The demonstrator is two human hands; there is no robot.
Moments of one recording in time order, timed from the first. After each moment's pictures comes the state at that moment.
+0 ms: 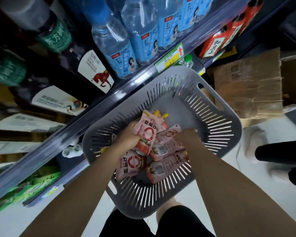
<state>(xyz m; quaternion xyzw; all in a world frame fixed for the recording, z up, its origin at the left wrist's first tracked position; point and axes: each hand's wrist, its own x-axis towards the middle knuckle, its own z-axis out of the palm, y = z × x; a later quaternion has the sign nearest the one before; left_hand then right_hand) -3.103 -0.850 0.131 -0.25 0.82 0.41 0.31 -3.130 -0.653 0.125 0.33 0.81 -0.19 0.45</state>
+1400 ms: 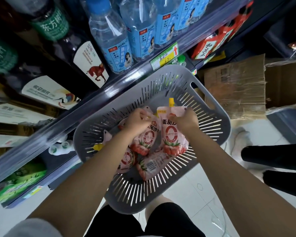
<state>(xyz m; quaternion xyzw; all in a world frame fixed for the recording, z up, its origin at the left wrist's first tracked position) -3.137 -0.805 0.141 -0.20 0.82 0.46 0.26 -3.152 -0.641 0.176 0.31 0.82 -0.42 0.25</state>
